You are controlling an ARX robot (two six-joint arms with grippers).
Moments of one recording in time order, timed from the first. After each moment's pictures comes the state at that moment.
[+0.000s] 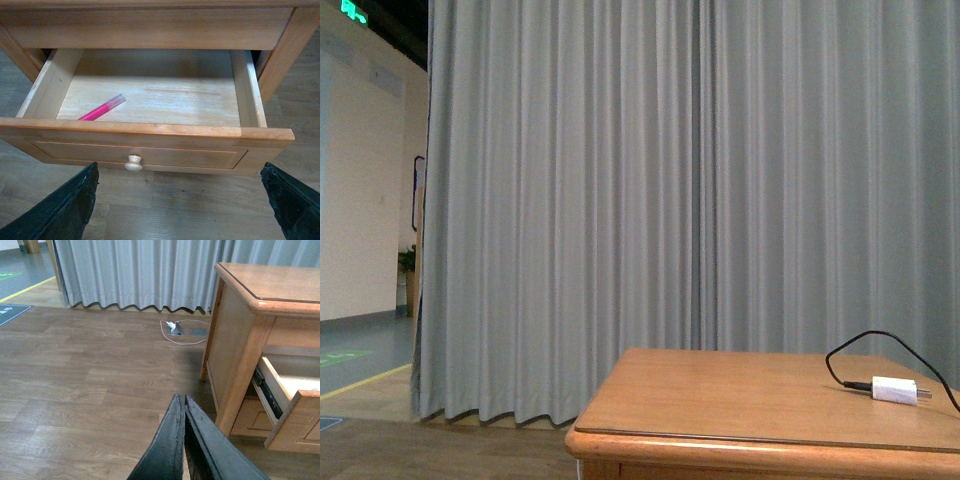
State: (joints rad) left arm 0.00 0.41 0.06 0.35 0.00 -0.01; right arm 0.24 0.88 0.48 -0.08 0.19 0.16
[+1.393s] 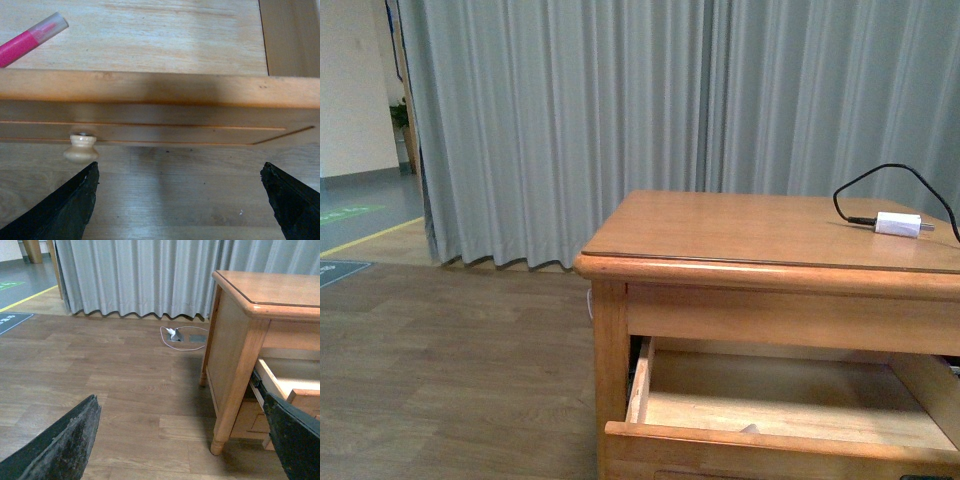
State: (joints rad) left arm 0.00 0.20 0.02 0.21 0.00 0.00; right arm 0.19 1.52 0.55 0.19 0.20 0.16
